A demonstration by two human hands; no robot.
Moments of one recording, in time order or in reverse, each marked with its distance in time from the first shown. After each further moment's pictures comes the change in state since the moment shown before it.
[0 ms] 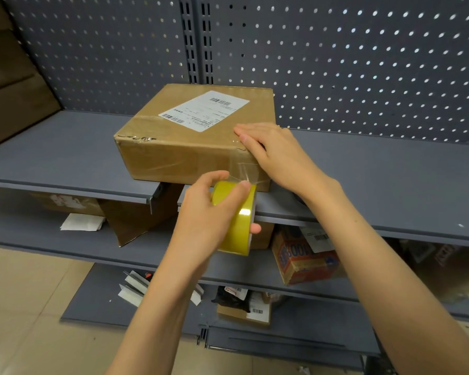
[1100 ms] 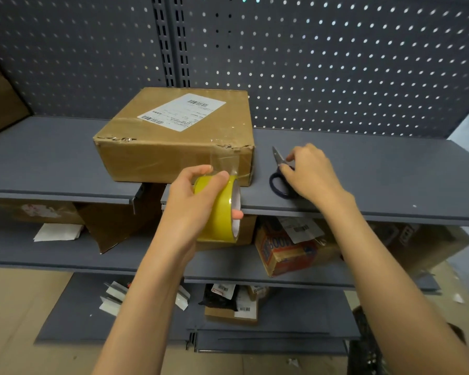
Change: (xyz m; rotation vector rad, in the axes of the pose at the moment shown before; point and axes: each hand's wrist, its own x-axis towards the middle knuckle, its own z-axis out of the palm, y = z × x) left_hand 0.006 -0.005 -0.003 -0.112 -0.046 -0.058; right_hand -0.062 0.036 -0.021 -0.252 0.033 0.567
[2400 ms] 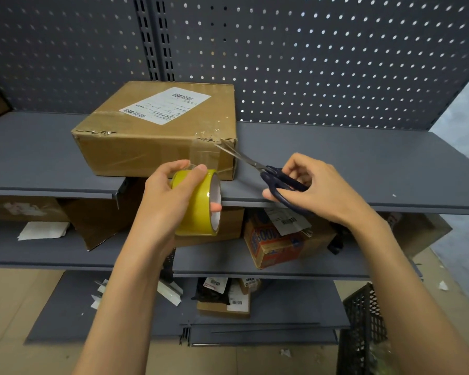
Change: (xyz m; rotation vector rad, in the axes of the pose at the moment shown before) left_hand -0.002 -0.003 0.000 0.027 0.054 0.045; right_hand -0.061 0.027 -0.035 0.487 -0.134 -0.156
